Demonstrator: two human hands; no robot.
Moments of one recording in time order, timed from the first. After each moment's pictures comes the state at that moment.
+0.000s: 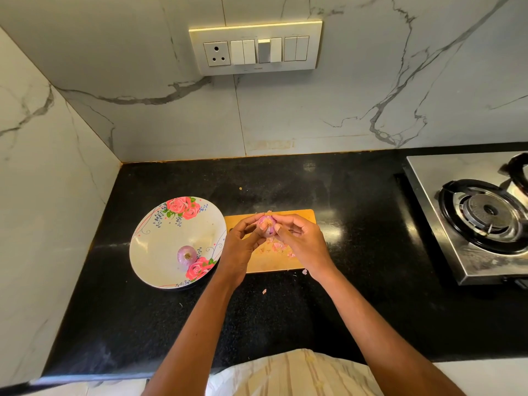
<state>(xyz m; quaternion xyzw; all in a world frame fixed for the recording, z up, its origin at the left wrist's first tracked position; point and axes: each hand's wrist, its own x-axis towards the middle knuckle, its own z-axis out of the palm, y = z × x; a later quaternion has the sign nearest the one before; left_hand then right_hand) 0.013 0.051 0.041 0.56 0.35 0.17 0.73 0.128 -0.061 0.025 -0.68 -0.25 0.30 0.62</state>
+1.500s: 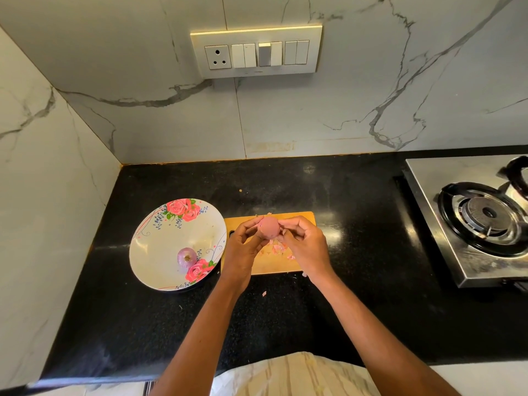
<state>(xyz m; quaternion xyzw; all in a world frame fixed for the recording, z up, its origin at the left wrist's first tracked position) 0.013 0.045 0.032 0.53 0.35 0.19 0.74 0.122 -0.065 0.027 -0.72 -0.24 0.25 0.61</state>
